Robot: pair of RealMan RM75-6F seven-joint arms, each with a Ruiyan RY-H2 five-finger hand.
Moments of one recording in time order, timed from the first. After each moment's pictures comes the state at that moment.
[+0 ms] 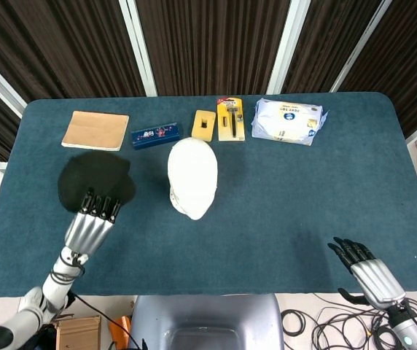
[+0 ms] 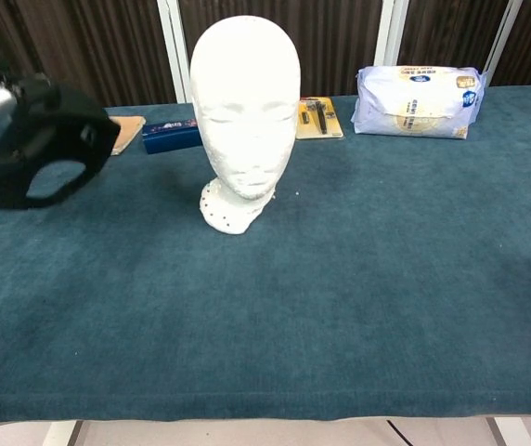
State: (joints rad) left arm -0.56 -1.89 -0.05 -0.50 1.73 1.87 0.39; right arm 0.17 -1.00 -0.14 -1.71 -1.65 1.22 -0.02
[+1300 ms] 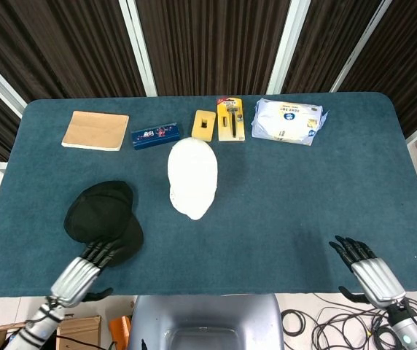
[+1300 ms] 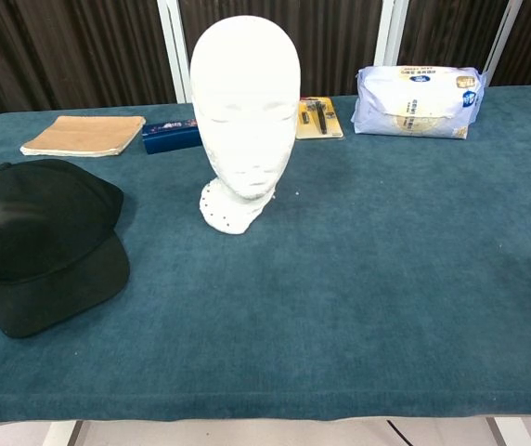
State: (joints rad) left arm -0.34 -1.34 0.24 -1.46 1.75 1.51 -0.08; right arm 0.17 -1.01 -0.13 -1.71 -1.63 1.22 -0.05
